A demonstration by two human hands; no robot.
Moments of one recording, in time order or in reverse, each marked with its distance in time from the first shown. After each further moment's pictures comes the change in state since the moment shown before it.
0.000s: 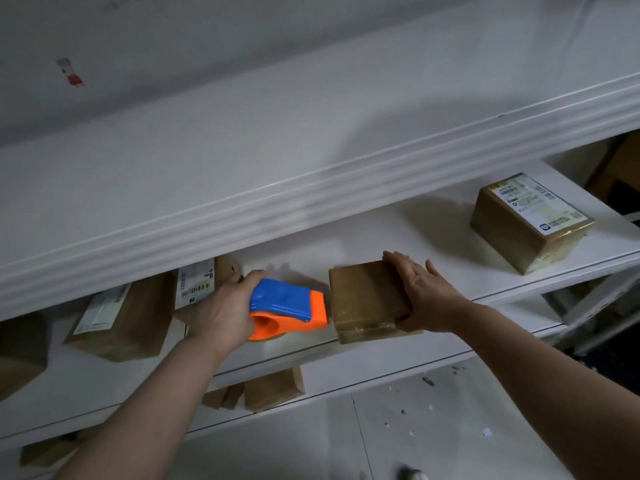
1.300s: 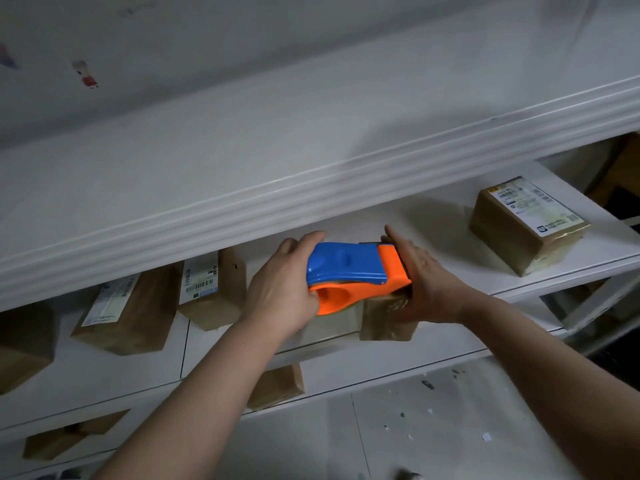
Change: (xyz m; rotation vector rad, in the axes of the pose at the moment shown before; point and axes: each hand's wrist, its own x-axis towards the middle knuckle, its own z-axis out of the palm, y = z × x) left_hand -0.019 0.092 -0.041 -0.287 0.199 0.140; right_hand -0.013 -0.019 -0.033 0.192 0.114 -0.125
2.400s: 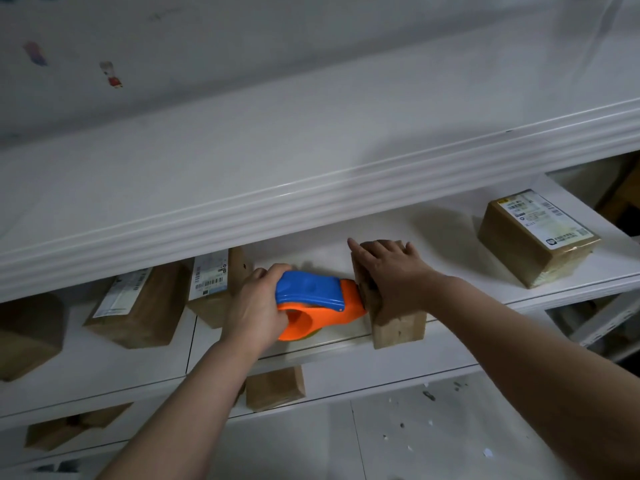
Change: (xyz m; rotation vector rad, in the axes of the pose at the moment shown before) left_hand -0.019 -0.062 0.017 -0.058 0.012 -0.155; right_hand 0.038 -0.051 0.004 -0.560 -0.204 -0.037
